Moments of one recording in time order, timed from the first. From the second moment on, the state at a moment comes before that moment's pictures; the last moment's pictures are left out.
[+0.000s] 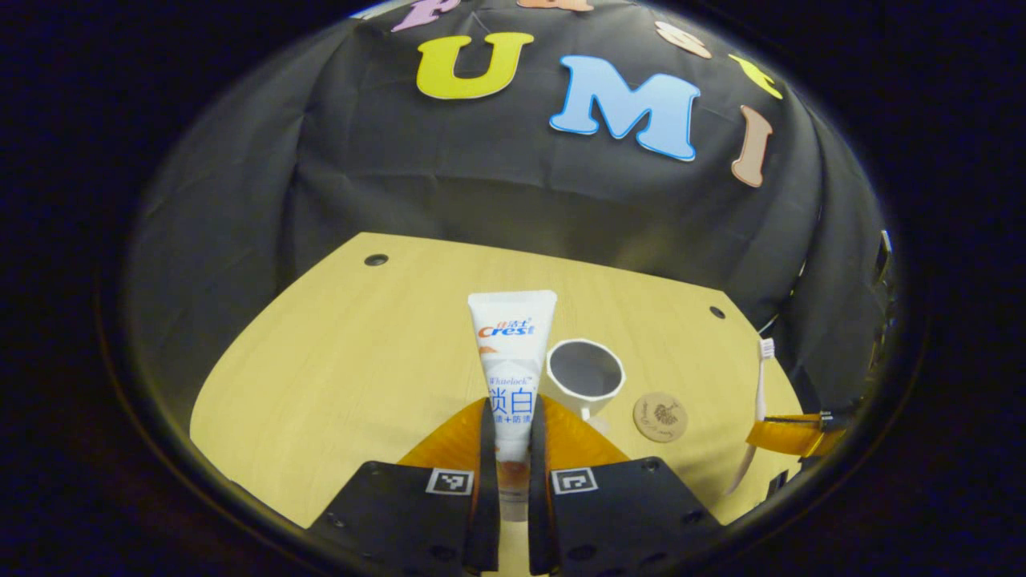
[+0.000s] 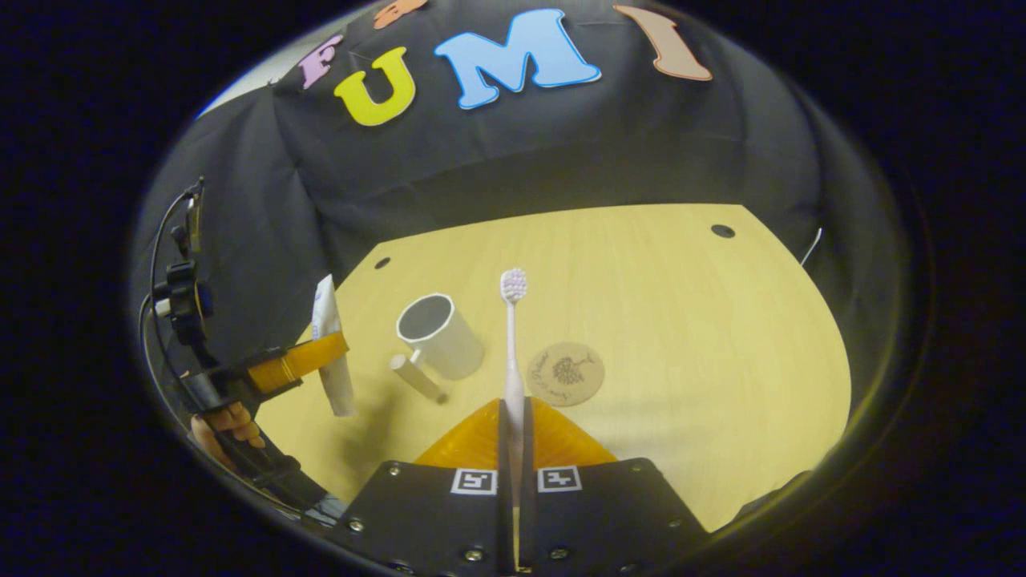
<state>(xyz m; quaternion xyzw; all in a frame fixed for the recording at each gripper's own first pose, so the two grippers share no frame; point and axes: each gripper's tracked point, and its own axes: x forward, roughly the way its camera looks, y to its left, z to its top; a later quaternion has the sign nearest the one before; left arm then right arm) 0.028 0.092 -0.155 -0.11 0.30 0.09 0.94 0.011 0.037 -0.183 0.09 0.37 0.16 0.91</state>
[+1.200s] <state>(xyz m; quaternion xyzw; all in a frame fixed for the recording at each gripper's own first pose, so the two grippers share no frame) 0.167 0.066 -0.124 -0.17 0.12 0.00 0.98 0.037 0.054 -0.144 0.10 0.30 0.16 0.93</state>
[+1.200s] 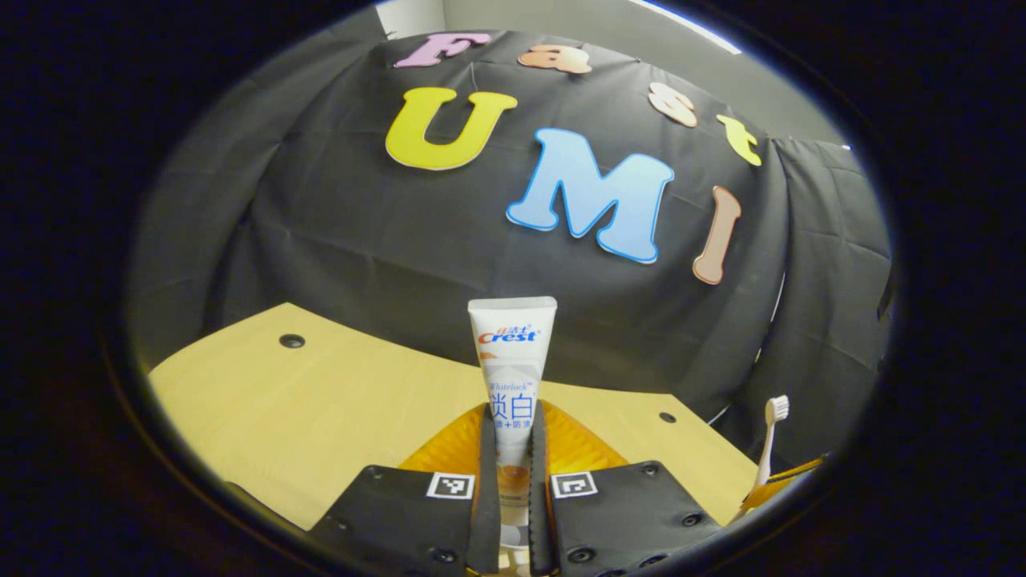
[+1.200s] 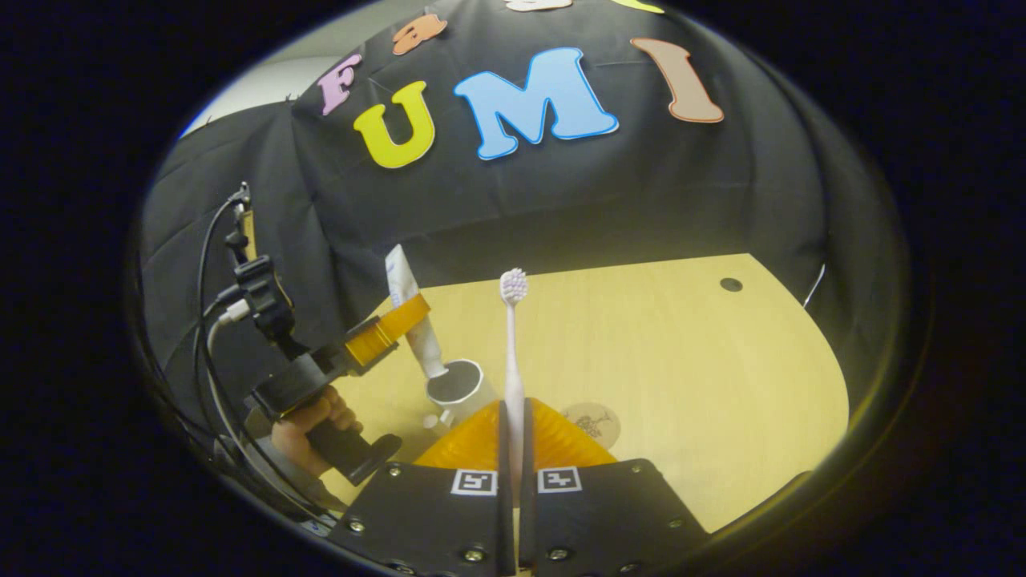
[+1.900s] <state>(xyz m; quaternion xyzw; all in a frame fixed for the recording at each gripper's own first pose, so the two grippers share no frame) 0.150 0.032 -0.196 -0.09 0.24 -0.04 0.97 0.036 0.071 -0.147 0.12 0.31 0.18 0.92</state>
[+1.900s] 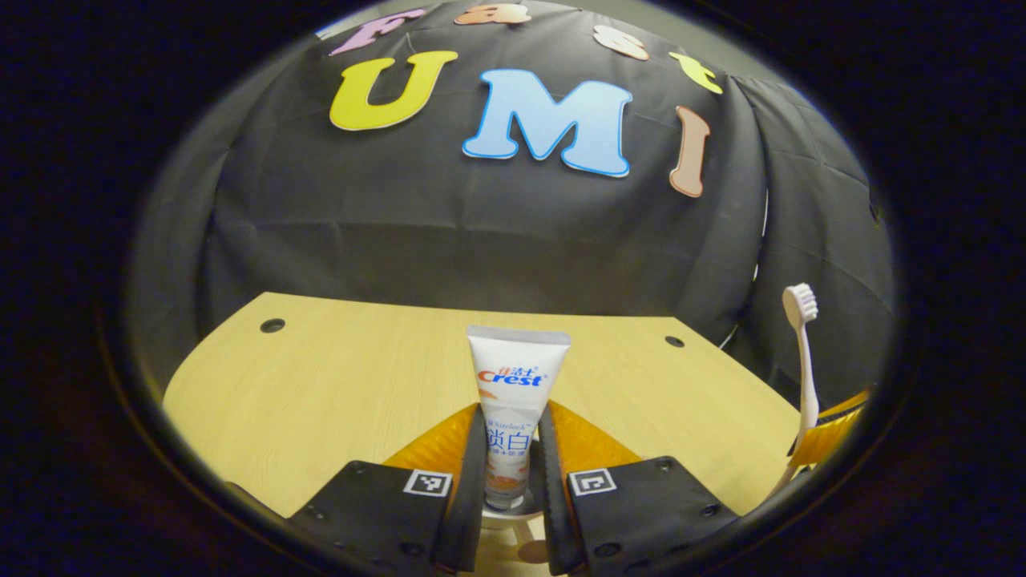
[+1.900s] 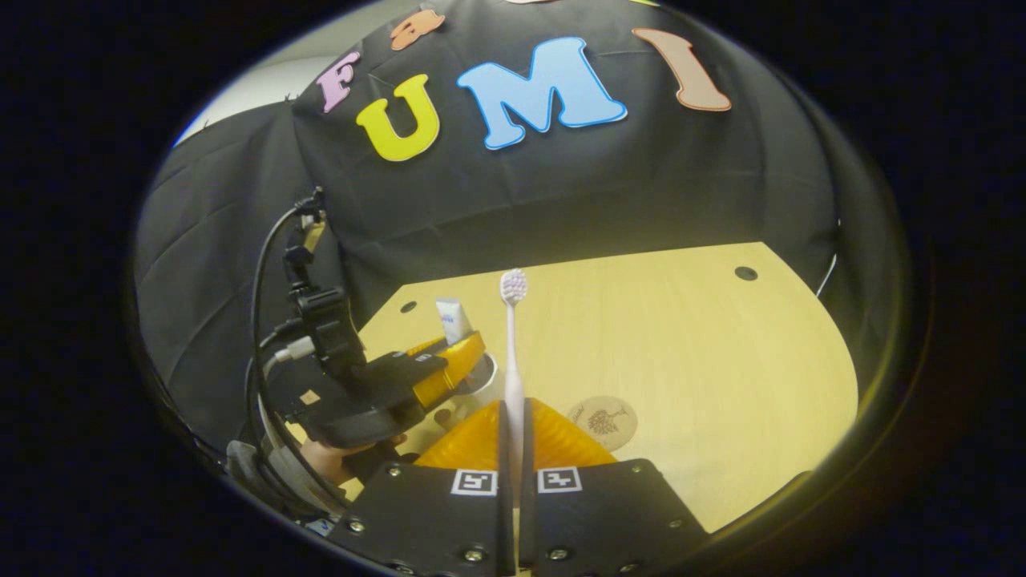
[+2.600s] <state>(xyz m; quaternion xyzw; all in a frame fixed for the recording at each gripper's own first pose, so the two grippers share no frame) 0.108 0.038 -0.187 -0.08 0.26 -0.04 0.96 0.054 0.089 -0.125 0.13 0.27 0.21 0.93</state>
